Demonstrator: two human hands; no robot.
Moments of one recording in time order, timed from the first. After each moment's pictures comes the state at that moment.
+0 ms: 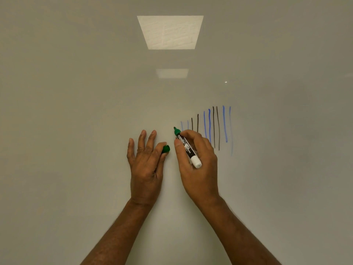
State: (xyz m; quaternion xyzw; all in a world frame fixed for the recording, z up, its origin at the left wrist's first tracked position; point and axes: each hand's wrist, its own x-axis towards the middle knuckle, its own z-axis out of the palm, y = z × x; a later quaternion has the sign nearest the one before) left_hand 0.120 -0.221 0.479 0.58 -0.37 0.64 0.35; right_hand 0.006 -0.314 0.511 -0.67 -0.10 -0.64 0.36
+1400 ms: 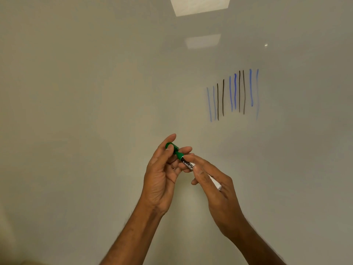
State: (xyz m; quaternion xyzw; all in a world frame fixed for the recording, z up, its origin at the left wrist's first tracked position) left_hand -0.022 -0.146 0.440 0.40 -0.25 -0.03 0.88; right_hand -0.097 -0.259 0.420 -0.67 -0.20 -0.35 0.62
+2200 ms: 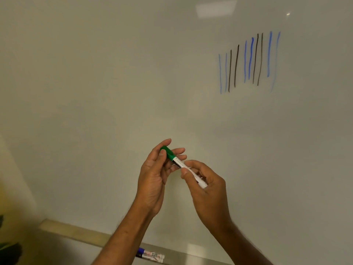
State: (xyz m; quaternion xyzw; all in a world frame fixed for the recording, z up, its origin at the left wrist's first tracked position) left_hand -0.031 -0.114 0.371 0.53 -0.22 0.04 0.82; right_hand -0.091 -0.233 0.352 -0.70 -0.09 -0.35 0.62
